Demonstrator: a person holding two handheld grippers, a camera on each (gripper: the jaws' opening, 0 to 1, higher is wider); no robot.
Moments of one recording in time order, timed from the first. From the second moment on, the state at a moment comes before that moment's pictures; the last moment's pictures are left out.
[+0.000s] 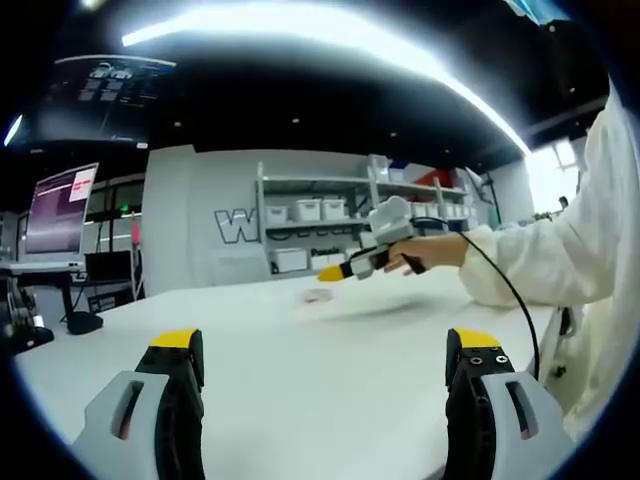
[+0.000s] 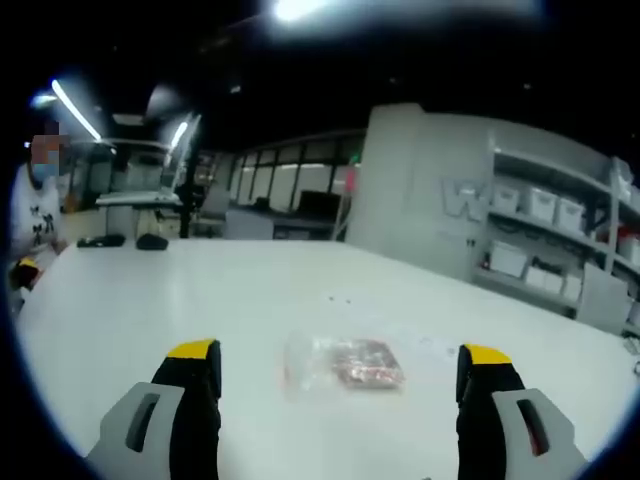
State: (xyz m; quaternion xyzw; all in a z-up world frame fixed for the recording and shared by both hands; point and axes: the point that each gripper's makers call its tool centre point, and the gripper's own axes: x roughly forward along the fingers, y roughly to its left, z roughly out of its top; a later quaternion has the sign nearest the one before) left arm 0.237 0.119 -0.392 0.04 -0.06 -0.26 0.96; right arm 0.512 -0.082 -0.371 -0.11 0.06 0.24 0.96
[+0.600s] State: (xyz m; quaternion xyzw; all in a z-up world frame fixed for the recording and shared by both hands) left arm 0.234 0.120 -0.393 0.03 -0.06 -0.26 0.96; right arm 0.477 -0.076 -0.356 -0.13 0.04 0.26 0.96
